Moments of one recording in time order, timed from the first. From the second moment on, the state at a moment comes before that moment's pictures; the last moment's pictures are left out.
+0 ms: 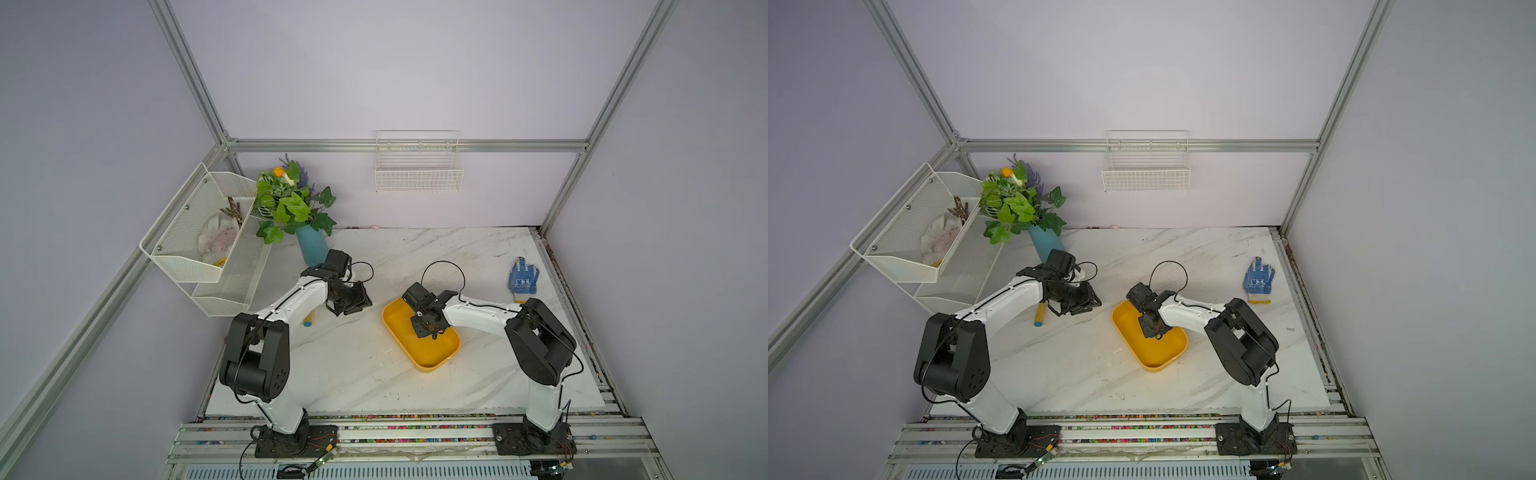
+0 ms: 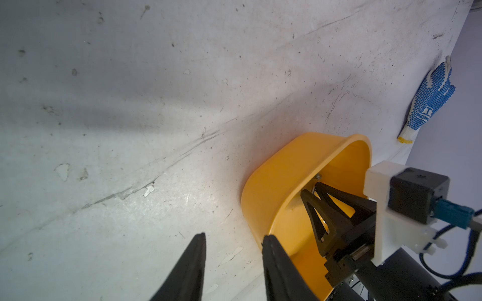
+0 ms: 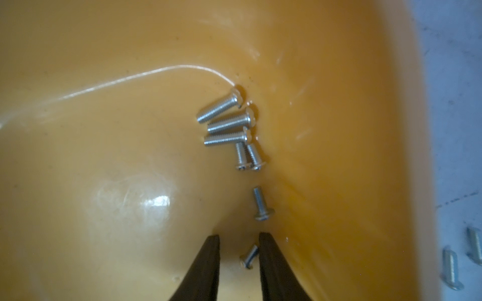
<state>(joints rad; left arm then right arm) -0.25 1.68 1.20 -0.63 0.41 -0.53 0.75 1.92 1.26 -0.62 0.21 0.36</state>
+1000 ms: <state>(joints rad) -0.25 1.68 1.20 -0.63 0.41 -0.52 0.75 1.89 1.19 -0.57 0.21 0.38</state>
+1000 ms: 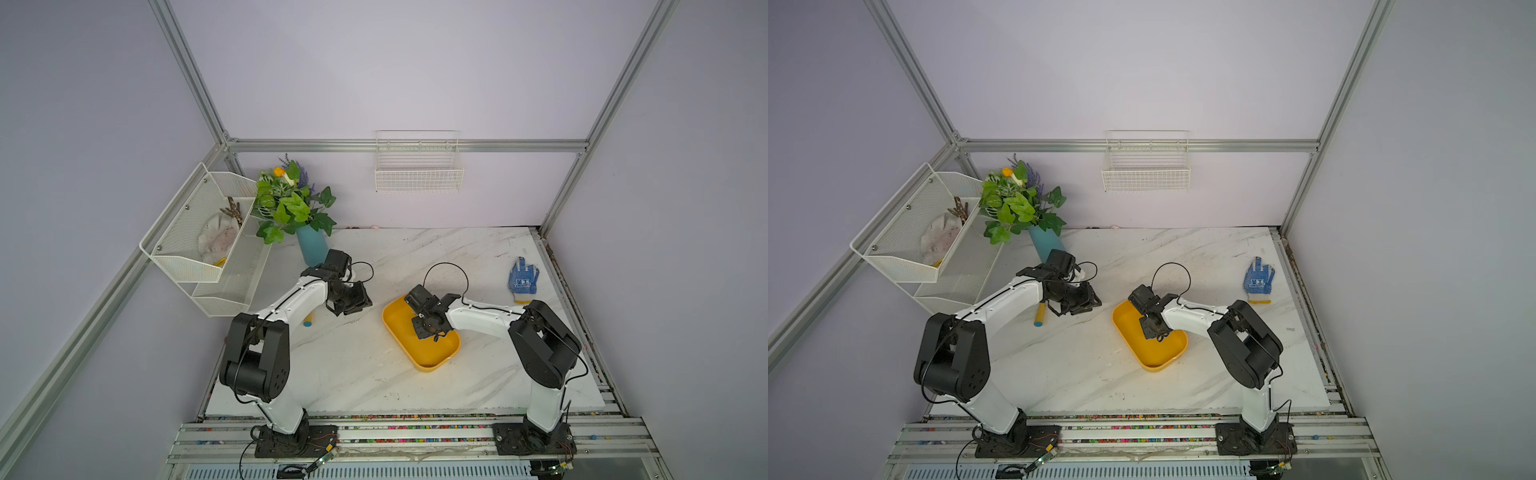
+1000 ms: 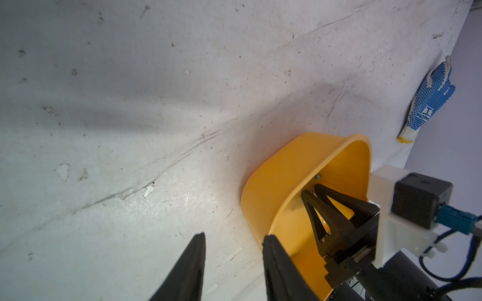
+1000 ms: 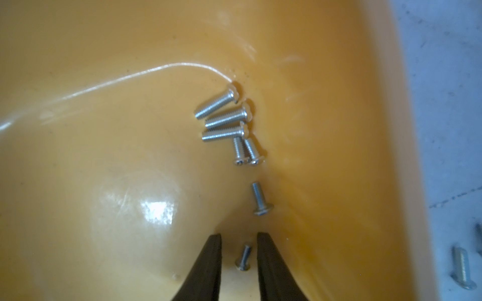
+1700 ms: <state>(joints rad) -0.25 1.68 1.20 -0.64 0.41 -0.52 0.75 1.88 1.19 -0.58 0.19 0.38</state>
